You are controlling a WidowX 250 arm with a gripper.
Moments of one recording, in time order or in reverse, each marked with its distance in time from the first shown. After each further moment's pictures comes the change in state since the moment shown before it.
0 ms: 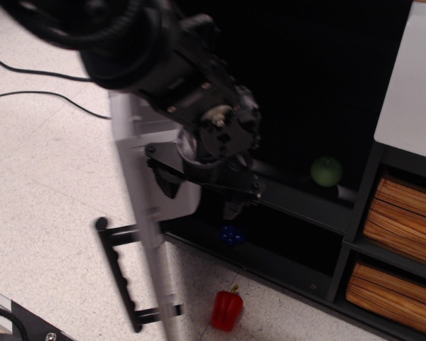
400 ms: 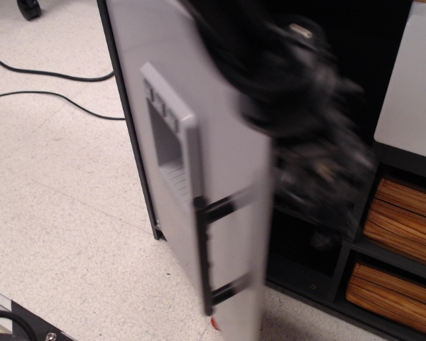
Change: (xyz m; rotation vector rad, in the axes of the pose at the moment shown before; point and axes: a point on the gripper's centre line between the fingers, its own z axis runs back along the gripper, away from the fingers) arm 0.018 -0.055 -0.022 -0.065 -0.059 -0.141
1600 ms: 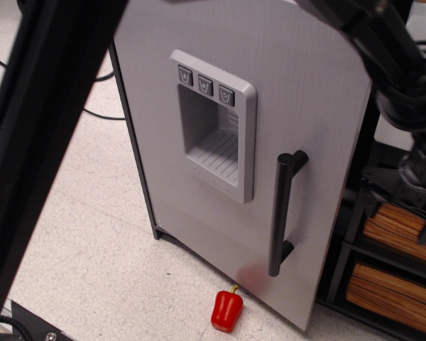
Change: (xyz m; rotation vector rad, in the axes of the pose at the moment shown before) arm 0.066 -0.126 -0.061 -0.162 0.043 -0.103
